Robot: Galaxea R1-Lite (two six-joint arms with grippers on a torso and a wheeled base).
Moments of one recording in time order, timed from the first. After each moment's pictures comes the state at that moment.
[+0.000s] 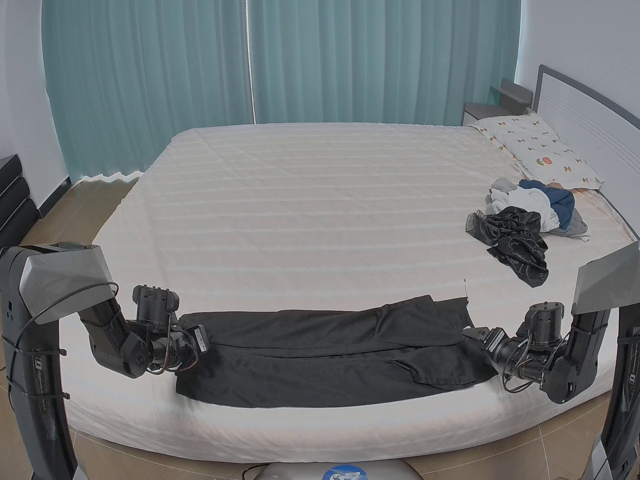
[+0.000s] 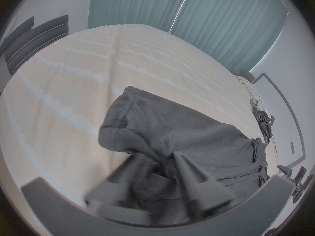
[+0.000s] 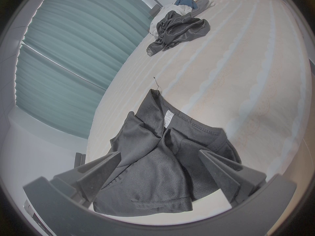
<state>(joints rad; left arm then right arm) -0.12 2.32 -0.72 -0.82 -0.07 -0.48 0.12 2.31 -0.34 -1.36 0.13 0.88</state>
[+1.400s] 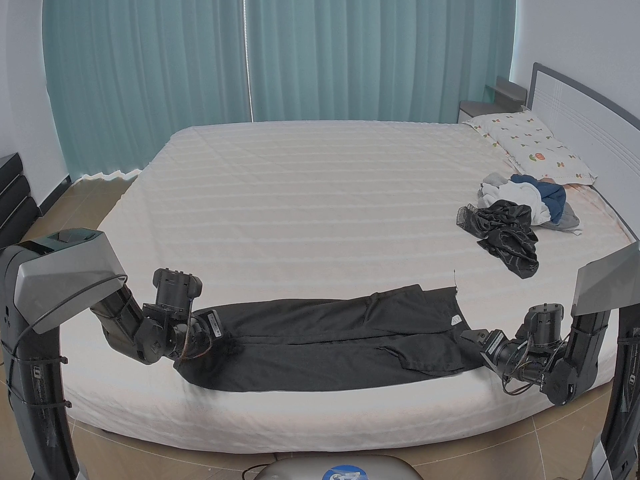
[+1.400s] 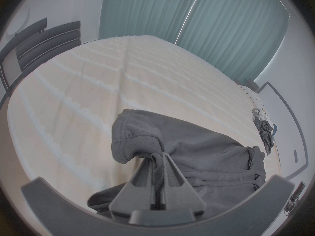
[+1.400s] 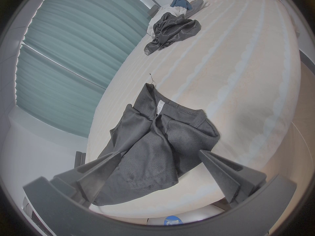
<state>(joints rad) -0.22 2.27 -0.85 -0.64 0.10 -0.57 0.12 2.30 -0.33 -1.37 0.13 0.89</state>
